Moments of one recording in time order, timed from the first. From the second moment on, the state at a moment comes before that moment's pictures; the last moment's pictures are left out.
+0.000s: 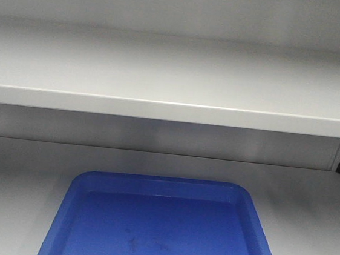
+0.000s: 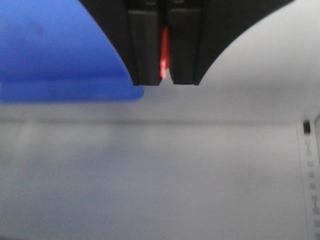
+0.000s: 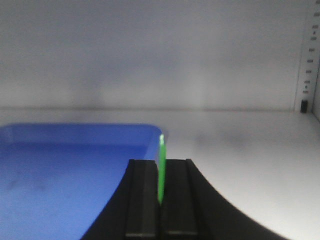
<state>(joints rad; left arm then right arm) -0.16 0.51 -0.52 -0.49 0.15 0.29 0.17 0.40 -0.44 0.36 0.19 -0.26</state>
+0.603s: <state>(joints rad) -0.49 0.85 -0.70 -0.55 0.11 0.36 0.33 0.78 -0.60 0.75 0.15 -0.56</state>
